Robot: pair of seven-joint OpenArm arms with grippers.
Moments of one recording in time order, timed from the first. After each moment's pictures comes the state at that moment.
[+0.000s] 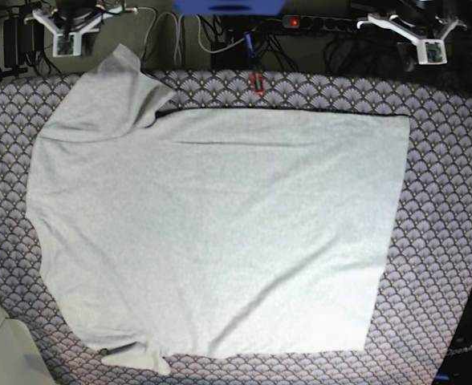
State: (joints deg) left arm 56.5 -5.9 -18.2 117.8 -11.4 -2.2 14.2; right arm -57.1 3.8 10.7 118.2 0.5 0.0 -17.8
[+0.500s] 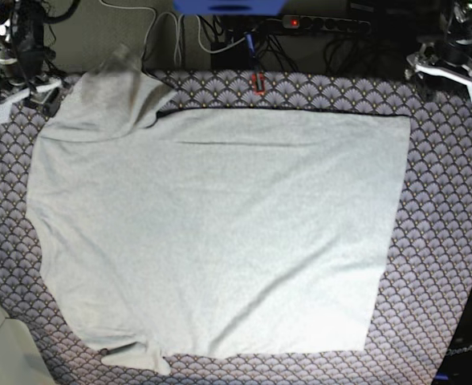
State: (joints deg) left arm 38.8 -6.9 -36.4 116.1 -33.8 -5.6 41.0; right arm -37.4 13.0 28.7 114.3 38.8 0.4 -42.5
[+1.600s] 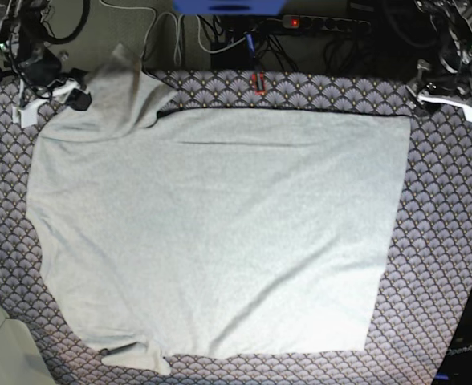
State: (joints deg) left arm 22.3 -6.5 -40.3 96.6 -33.5 -6.6 49.9; right arm -28.1 11.2 28.2 94.9 45.1 16.7 -50.6
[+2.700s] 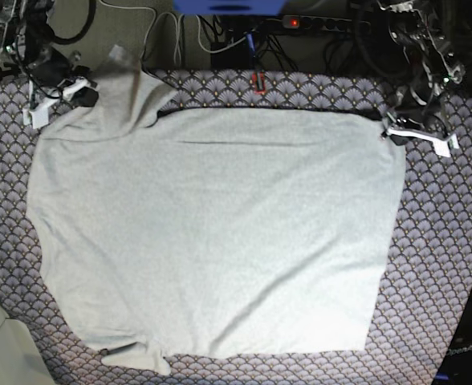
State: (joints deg) left arm 13.2 -2.8 -32.8 88.9 -29.2 -7.3 44.6; right arm -27.6 12.5 26.2 96.2 44.5 16.9 -53.5
